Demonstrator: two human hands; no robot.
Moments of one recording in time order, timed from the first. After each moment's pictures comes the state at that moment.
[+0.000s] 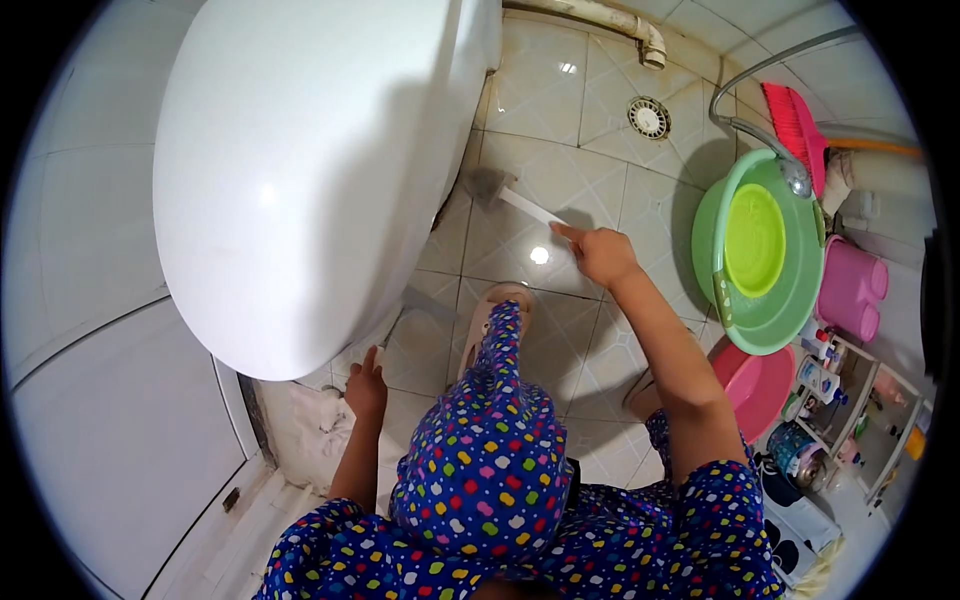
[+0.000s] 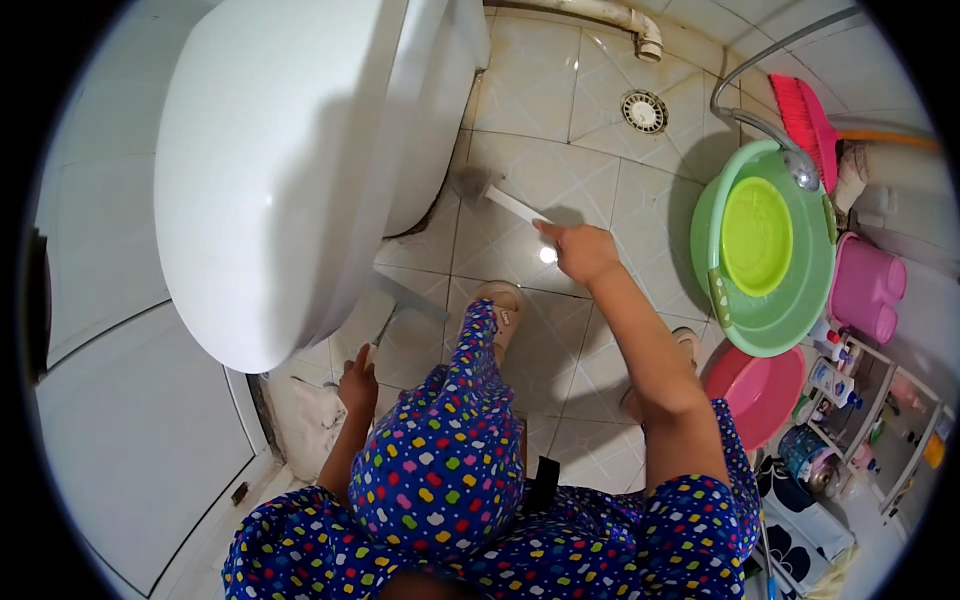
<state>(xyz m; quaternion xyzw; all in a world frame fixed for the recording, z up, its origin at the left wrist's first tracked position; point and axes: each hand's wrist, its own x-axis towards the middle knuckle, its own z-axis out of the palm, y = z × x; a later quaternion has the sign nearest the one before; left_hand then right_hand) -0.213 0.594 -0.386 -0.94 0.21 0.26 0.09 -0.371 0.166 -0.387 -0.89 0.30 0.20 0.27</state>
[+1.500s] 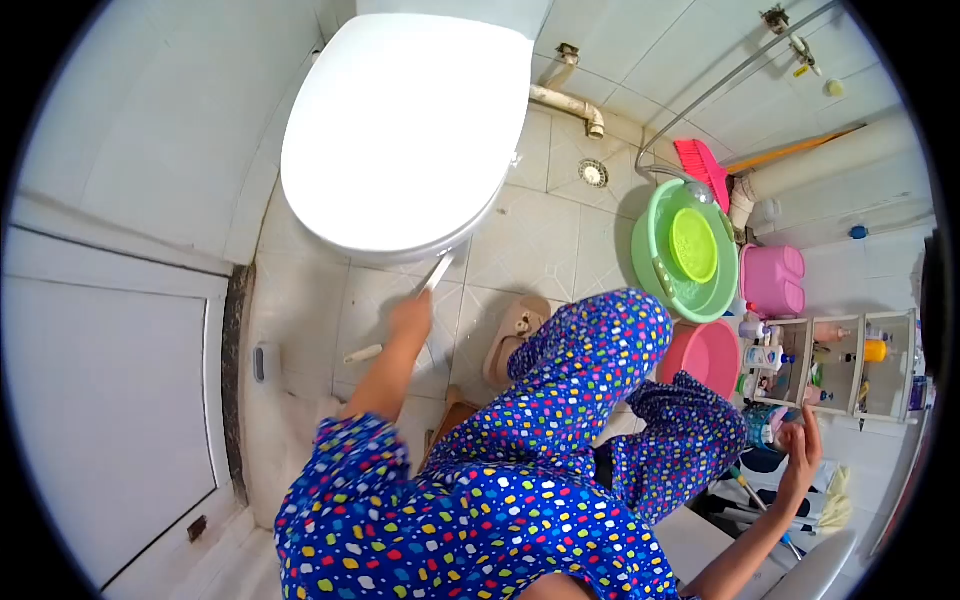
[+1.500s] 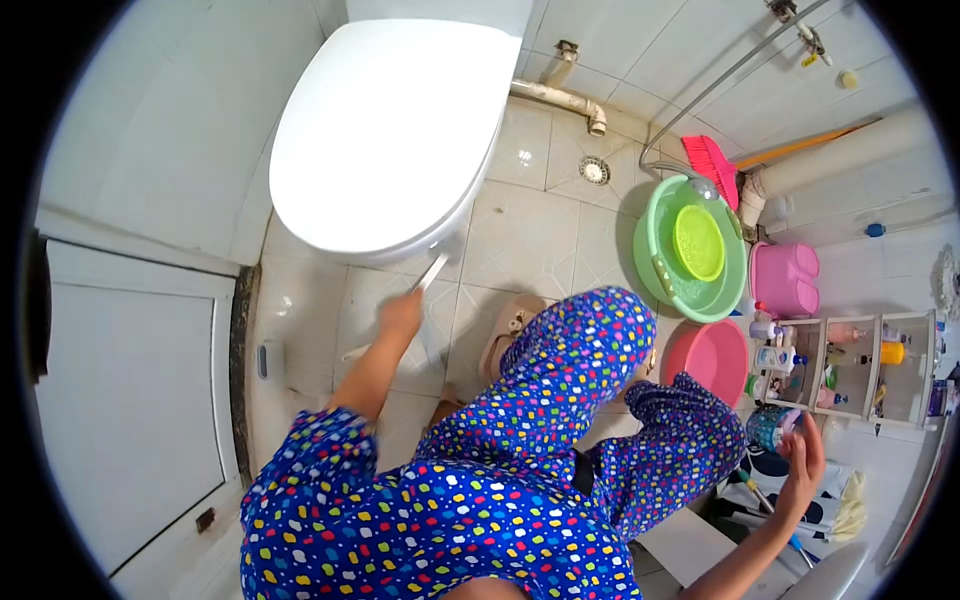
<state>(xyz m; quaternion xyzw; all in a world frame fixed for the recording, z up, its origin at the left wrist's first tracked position) -0.171 0.503 -0.406 -0.86 0.43 0.27 0.01 -0.728 0.372 0.006 -0.66 0.60 -0.31 0.33</state>
